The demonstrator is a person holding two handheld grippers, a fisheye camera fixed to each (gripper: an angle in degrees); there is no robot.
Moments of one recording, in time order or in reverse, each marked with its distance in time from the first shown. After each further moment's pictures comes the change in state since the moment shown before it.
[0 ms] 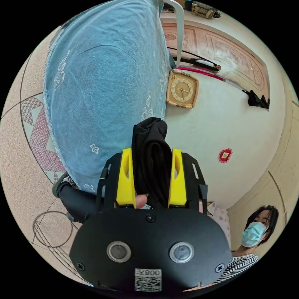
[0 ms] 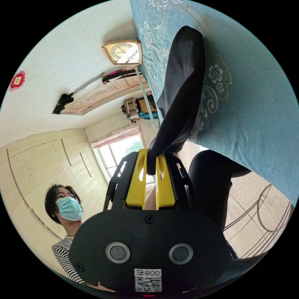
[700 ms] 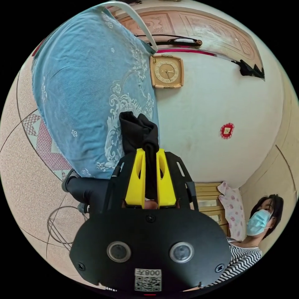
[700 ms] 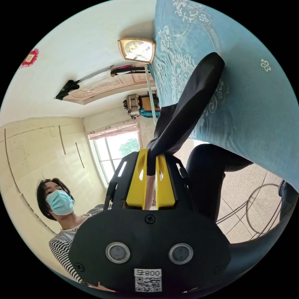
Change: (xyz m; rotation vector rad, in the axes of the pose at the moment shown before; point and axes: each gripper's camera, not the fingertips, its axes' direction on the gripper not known) left arm 0.270 0.003 0.125 -0.110 -0.089 0.168; right arm 0.092 0.068 -0.150 -0.006 0.062 -0.119
